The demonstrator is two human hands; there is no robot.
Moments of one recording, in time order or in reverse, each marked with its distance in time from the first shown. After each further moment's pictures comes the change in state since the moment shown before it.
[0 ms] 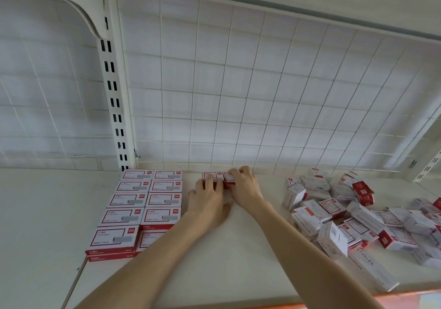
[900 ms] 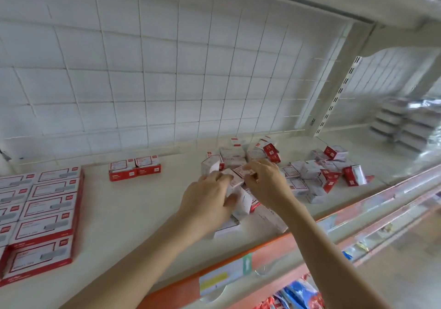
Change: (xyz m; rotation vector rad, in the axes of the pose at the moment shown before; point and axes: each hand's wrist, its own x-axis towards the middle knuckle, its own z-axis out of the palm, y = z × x) left_hand -0.040 0.146 -0.016 -0.233 0.082 0.494; right_hand -0.129 0.128 -0.120 -0.033 0.195 0.184
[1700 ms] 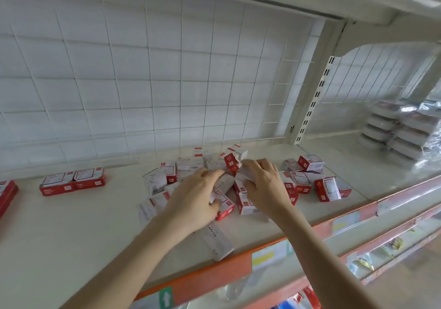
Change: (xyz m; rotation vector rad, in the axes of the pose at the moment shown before) left_hand 0.068 0.084 0.030 -0.077 0.025 -0.025; right_hand 0.024 0.123 -0.036 0.008 0.054 -0.068
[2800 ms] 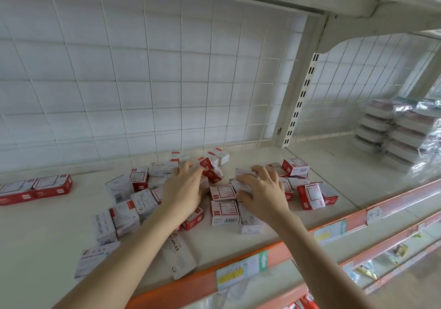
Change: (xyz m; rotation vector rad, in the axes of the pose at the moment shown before) left_hand 0.070 -0.001 0.064 0.272 0.033 -0.211; right_hand 0.008 0.073 -0.005 -0.137 -0.108 0.050
